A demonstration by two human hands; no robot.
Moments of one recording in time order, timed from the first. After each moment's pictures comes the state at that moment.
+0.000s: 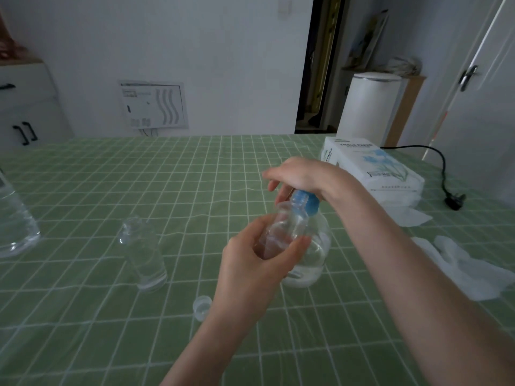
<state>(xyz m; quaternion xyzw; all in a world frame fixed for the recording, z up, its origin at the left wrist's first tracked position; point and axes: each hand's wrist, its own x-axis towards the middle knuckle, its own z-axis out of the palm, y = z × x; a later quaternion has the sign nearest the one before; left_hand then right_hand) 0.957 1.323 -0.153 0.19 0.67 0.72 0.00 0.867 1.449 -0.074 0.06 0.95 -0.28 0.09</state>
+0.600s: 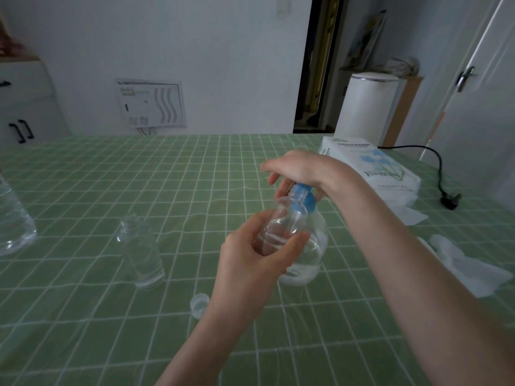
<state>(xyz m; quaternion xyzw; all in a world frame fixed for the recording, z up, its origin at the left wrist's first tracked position) 0.957 1.324 -0.150 0.19 0.66 0.73 0.00 0.874 1.447 -0.064 0.06 0.95 -0.29 0.07</state>
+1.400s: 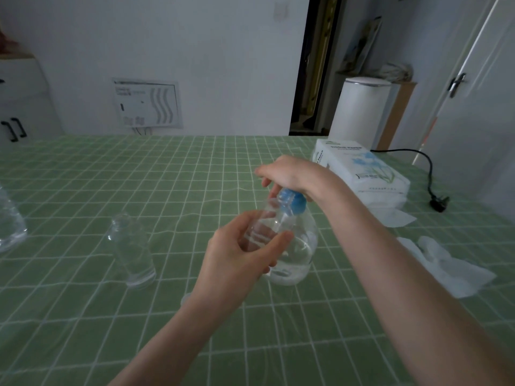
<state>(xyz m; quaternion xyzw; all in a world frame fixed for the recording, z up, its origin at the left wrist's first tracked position) 0.952 1.317 -0.146 0.19 0.69 0.70 0.02 0.875 1.444 -0.069 0.07 0.96 -0.28 0.06</state>
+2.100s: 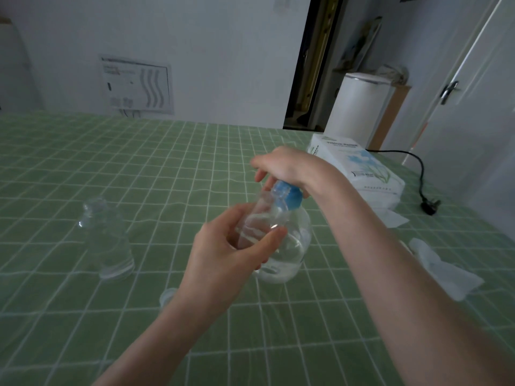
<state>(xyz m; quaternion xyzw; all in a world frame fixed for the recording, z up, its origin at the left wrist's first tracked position) 0.950 1.322 -0.154 0.20 0.67 0.72 -0.01 0.874 1.443 -0.069 0.06 0.96 -0.25 0.05</state>
